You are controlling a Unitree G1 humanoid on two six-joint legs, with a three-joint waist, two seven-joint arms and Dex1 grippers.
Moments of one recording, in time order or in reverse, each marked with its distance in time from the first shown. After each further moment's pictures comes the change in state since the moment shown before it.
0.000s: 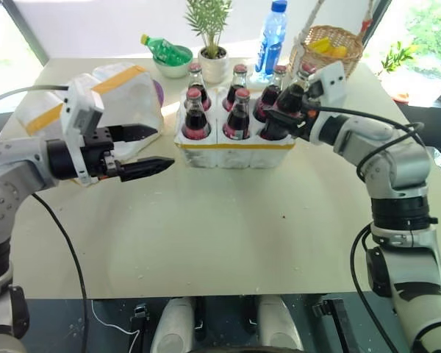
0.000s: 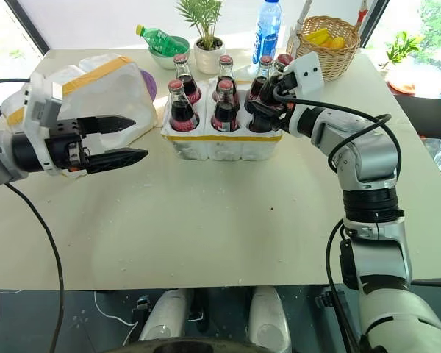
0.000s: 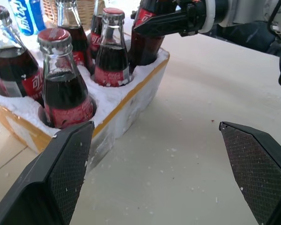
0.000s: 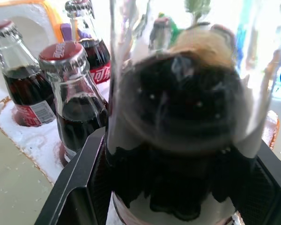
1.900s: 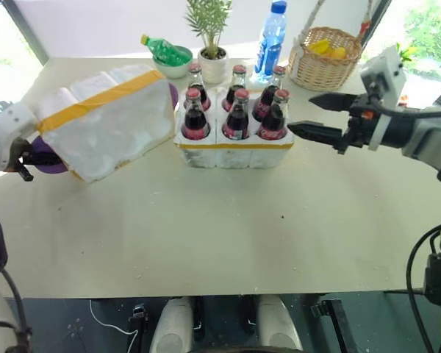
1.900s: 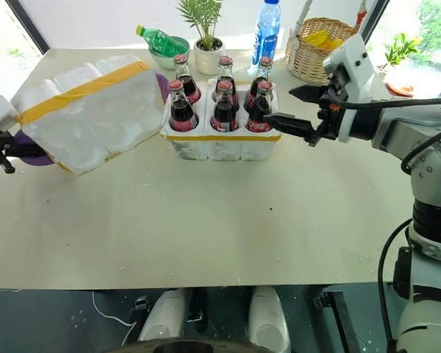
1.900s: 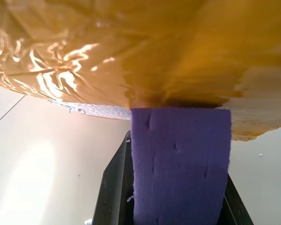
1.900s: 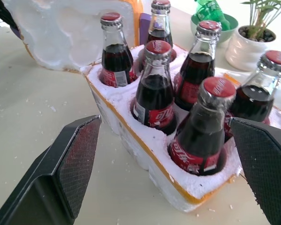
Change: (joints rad) left arm -0.614 0.146 -0.394 1.592 1.006 -0.924 -0.387; right arm 0.084 -0.358 -0.162 -0.302 0.234 0.259 0.304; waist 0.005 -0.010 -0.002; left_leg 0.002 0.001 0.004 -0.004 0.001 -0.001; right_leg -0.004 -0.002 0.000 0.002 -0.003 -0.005
